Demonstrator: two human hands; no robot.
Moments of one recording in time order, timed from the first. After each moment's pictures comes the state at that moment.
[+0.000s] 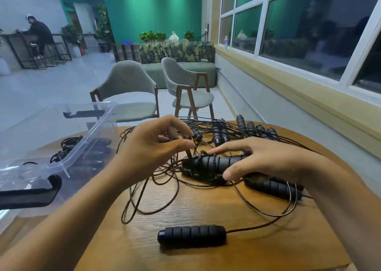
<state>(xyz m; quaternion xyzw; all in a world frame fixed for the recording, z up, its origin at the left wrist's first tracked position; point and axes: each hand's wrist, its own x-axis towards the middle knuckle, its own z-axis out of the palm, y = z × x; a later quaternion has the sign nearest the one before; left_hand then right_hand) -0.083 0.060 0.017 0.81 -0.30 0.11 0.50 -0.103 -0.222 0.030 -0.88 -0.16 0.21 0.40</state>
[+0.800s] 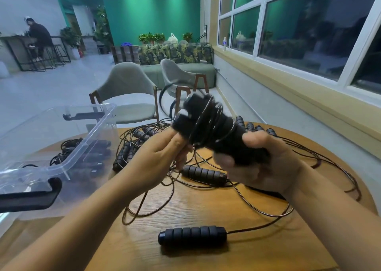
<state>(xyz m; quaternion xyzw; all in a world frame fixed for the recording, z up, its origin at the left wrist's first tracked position) -0.090 0.049 0.004 0.79 -0.30 0.03 0.53 -0.097 -0.210 0.001 -0.42 -0.33 0.36 0.77</state>
